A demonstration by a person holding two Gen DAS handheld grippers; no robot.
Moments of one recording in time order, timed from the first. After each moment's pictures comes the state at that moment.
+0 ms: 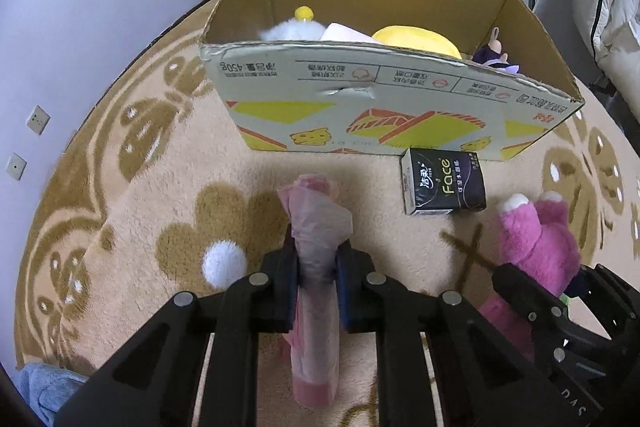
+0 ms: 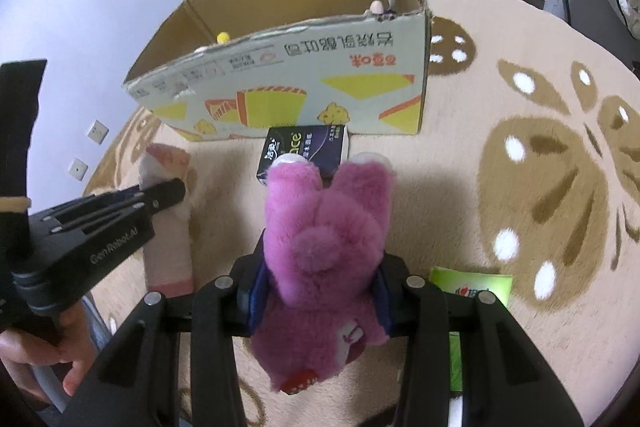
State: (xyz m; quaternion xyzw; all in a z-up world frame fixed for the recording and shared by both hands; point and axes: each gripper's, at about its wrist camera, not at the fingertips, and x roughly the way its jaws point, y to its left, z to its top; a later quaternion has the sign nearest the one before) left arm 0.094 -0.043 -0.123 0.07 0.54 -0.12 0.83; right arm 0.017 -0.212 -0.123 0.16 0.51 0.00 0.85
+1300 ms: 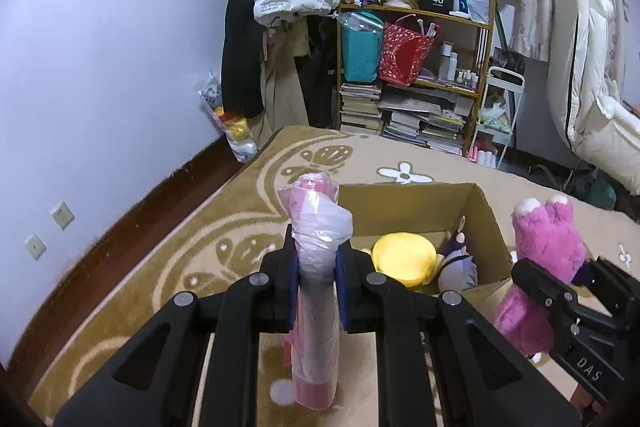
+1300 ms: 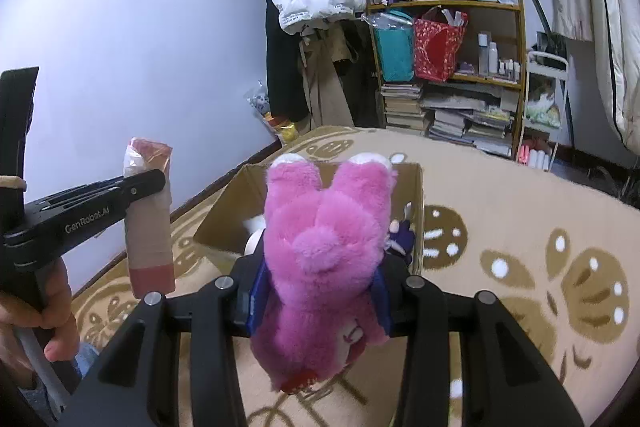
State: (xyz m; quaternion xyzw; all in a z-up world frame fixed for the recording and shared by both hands) left arm 0.106 -0.033 0.024 0.06 0.32 -0.14 0.94; right arm 0.030 -0.207 -0.012 0.10 0.30 0.01 0.95
